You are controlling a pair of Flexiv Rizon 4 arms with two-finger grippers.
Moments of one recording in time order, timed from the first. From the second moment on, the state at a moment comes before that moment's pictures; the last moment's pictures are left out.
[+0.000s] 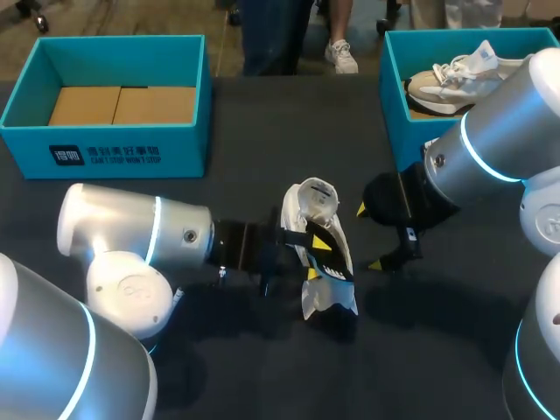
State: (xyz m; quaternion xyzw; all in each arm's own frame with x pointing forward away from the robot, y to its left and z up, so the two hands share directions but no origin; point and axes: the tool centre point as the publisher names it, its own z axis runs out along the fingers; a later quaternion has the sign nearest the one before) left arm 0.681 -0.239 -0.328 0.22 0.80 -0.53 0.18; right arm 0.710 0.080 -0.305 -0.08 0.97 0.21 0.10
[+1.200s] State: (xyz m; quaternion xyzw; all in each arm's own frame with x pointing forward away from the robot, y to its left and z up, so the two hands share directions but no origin) left arm 0.697 -0.243 -0.343 0.21 0.77 -0.55 0.23; right arm 0.710 0.080 -0.305 -0.08 0.97 0.21 0.10
